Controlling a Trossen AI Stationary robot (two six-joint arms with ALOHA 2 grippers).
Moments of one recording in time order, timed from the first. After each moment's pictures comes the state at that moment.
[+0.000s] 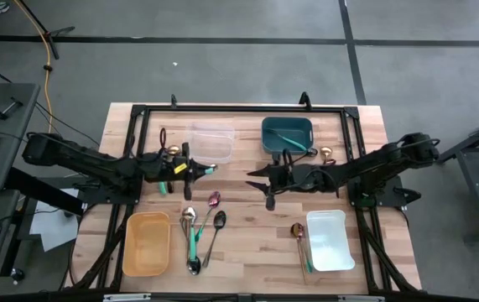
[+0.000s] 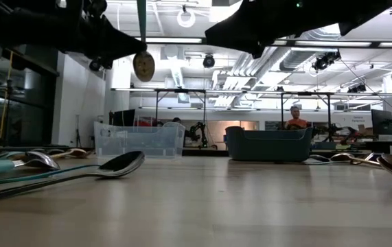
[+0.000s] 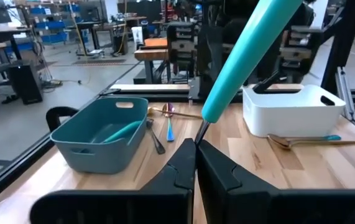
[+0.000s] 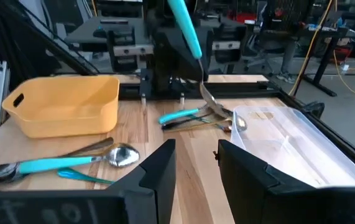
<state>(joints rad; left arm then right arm) -0.07 1.04 0.29 0.68 -0.20 0.03 0.17 1.47 0.71 0.60 0.31 0.00</state>
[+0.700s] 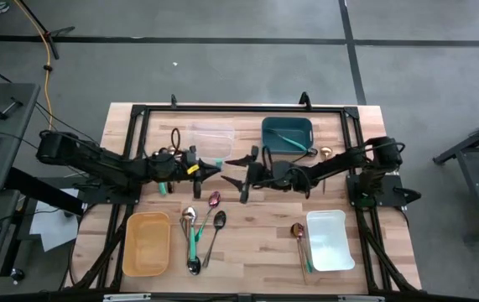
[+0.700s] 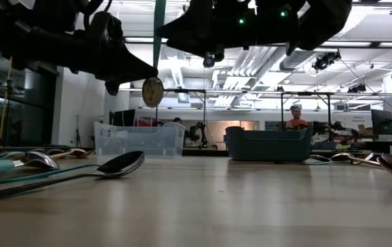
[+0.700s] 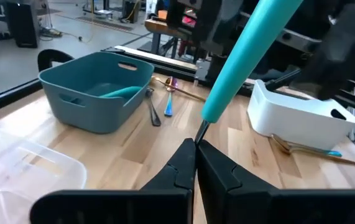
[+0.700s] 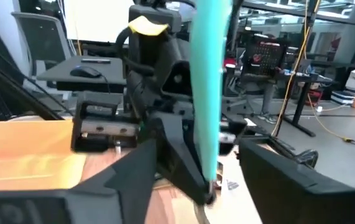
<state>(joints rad) -0.01 1.27 0.30 0.83 -0.18 -0.23 0.10 1.81 0.92 0.92 0.30 -0.12</state>
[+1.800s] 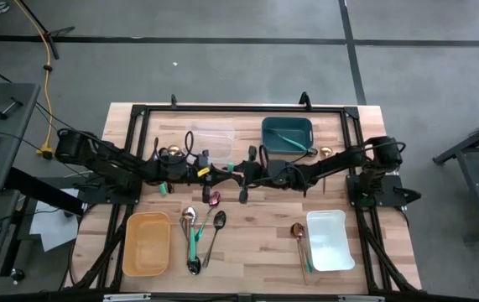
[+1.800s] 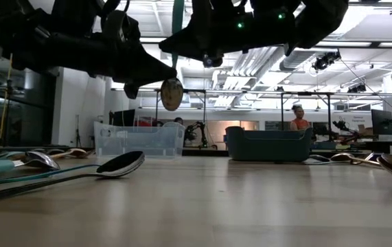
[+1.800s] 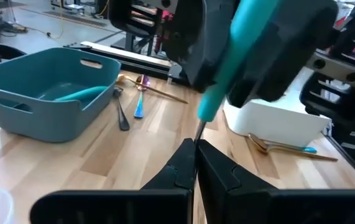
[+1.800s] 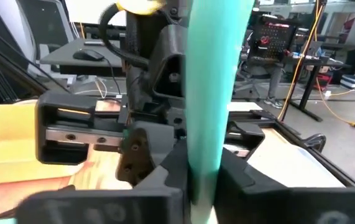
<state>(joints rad) -0.01 1.47 0.39 0.94 -0.08 -0.22 0.09 1.80 0.94 0.81 0.26 -0.08</state>
